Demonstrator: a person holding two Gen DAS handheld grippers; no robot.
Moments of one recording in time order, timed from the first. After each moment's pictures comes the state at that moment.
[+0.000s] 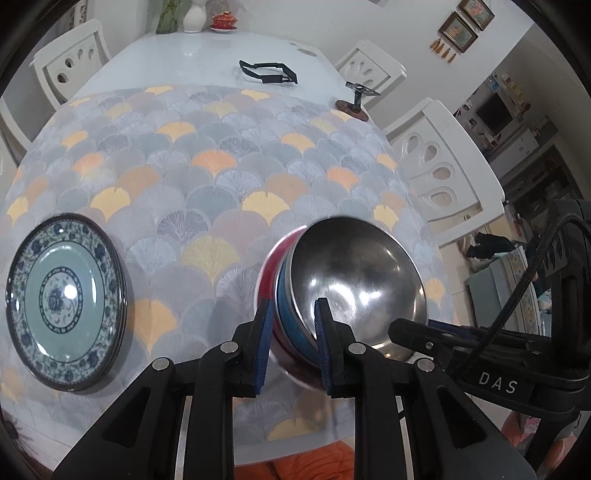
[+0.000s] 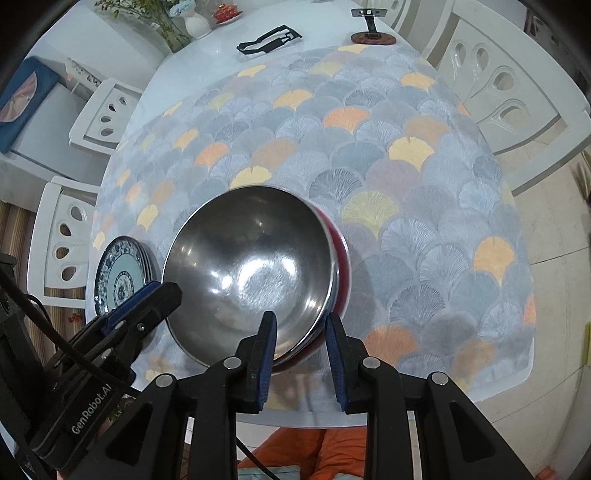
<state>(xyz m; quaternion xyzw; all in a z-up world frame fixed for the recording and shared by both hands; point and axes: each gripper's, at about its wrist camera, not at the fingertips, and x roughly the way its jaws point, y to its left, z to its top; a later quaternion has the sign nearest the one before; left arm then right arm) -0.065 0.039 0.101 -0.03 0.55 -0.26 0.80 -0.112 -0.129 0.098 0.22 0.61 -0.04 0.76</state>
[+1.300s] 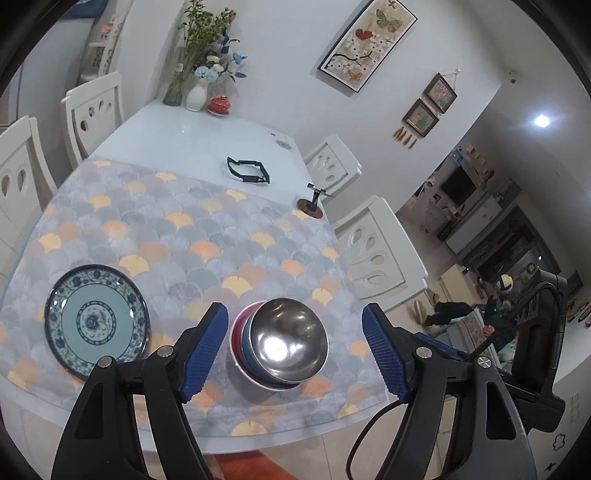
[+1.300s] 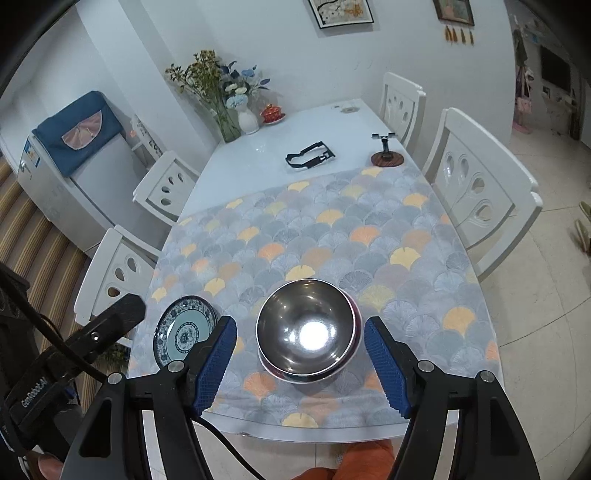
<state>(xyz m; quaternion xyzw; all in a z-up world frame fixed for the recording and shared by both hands) -0.117 0.098 0.228 -0.13 0.42 -0.29 0.85 -0.179 -0.114 0.232 0.20 0.44 -0.04 0.87</state>
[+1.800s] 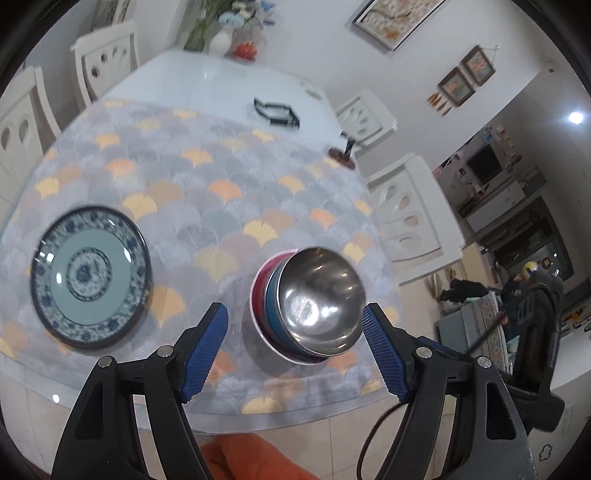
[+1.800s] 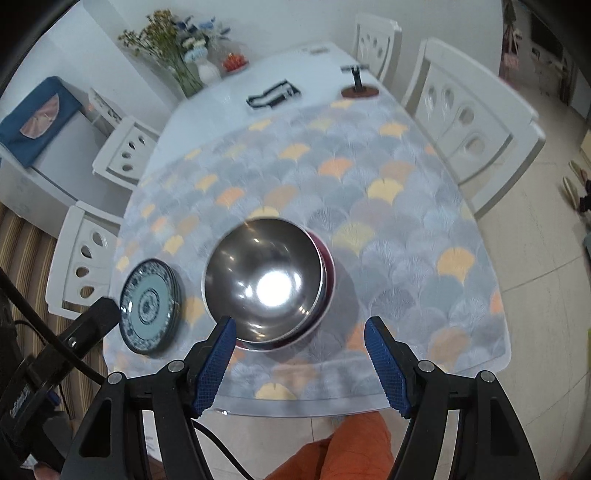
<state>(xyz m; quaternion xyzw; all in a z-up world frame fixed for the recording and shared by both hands) -0.094 0.081 0.157 -0.12 0.51 -0.25 0.81 -0.162 -0.135 0.150 0.23 0.54 -0.06 0.81</state>
